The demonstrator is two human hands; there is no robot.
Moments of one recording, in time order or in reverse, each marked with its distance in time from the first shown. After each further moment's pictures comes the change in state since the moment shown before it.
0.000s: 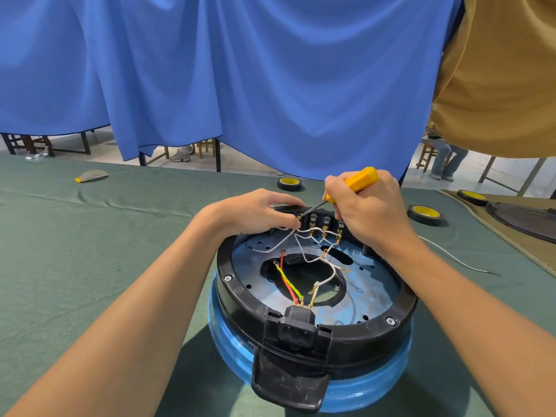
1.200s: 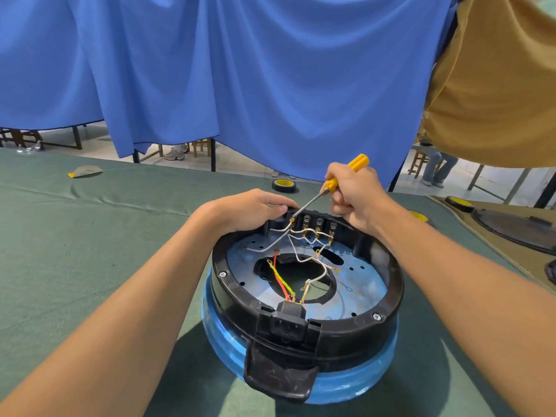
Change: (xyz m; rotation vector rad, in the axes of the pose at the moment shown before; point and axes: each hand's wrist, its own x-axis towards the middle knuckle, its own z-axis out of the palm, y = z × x) left_hand 0.004 -0.004 0.002 0.017 0.030 -0.012; right_hand 0.043 0.016 0.010 0.524 -0.090 0.713
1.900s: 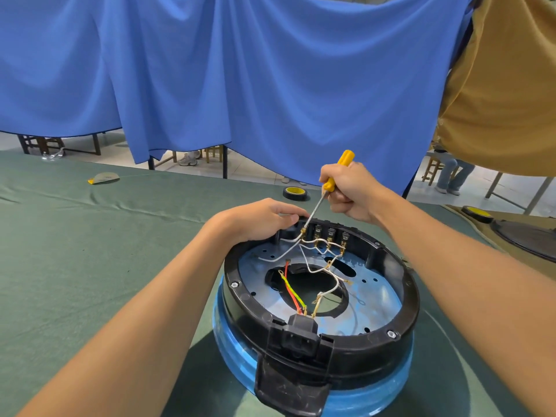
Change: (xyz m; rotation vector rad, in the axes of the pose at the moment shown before) left_hand -0.002 0.002 -0.001 0.014 0.011 -0.014; right_hand 0.028 -0.010 0.013 -0.129 -0.217 0.025
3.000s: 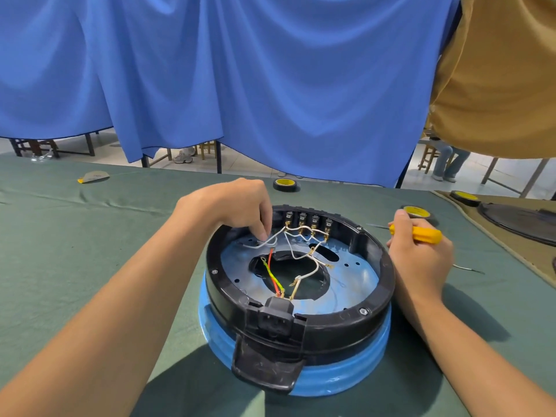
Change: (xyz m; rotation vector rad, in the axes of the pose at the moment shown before) left_hand -0.014 0.026 -0.018 0.511 -0.050 -0.046; right_hand -0.105 0.097 -0.045 -0.237 0.886 -0.375
